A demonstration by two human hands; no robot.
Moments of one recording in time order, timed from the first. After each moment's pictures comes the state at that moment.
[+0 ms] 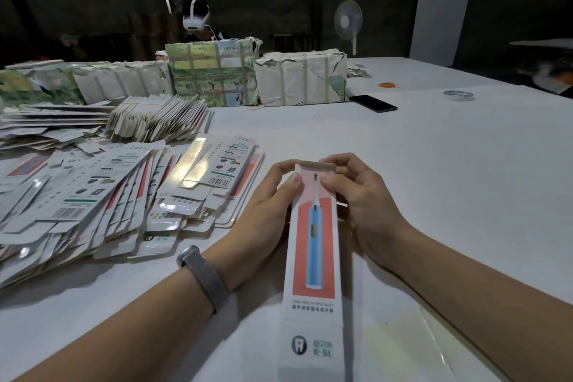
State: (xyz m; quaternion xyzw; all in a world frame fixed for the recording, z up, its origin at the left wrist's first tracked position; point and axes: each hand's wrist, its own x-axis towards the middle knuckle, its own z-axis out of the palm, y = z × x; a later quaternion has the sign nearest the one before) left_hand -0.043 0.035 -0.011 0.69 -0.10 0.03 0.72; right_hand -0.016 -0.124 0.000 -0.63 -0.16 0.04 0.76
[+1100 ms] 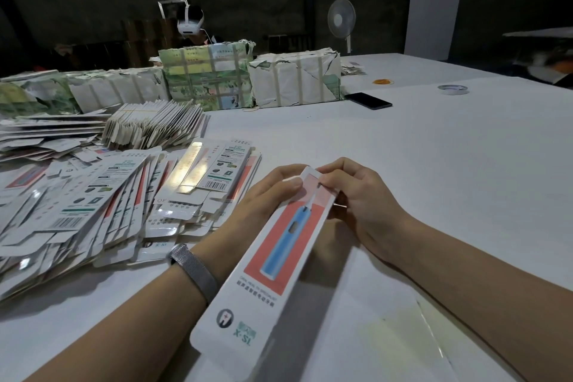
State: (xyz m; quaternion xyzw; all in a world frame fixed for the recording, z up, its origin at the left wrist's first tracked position) left_hand -0.046 0.043 0.015 0.71 -0.09 -0.07 0.69; right_hand -0.009 -0.125 0.003 -0.64 -0.13 0.06 0.75
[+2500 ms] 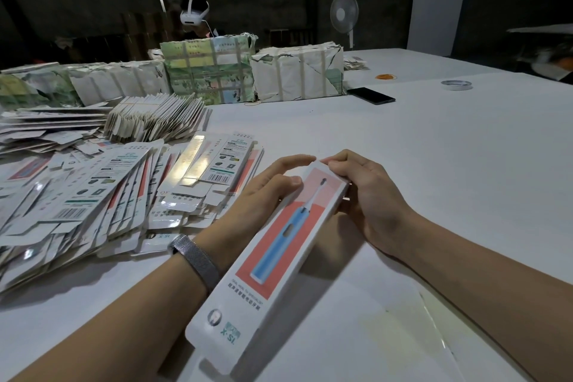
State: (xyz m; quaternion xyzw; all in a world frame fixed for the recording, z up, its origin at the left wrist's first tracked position) left_hand -0.048 0.045 0.015 0.77 -0.14 -0.03 0.63; right_hand -0.012 -0.128 0.002 -0.64 -0.18 0.05 0.74
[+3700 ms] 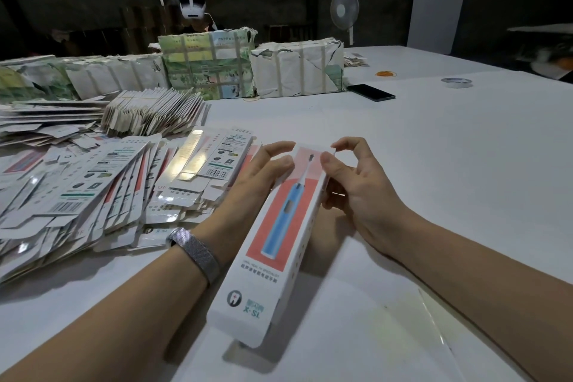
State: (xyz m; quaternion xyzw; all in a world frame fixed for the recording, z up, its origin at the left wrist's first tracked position) left_hand -0.033 0.050 0.006 0.69 -0.11 -0.02 0.72; right_hand -0.006 -0.125 -0.010 -0.60 -0.20 0.04 0.77
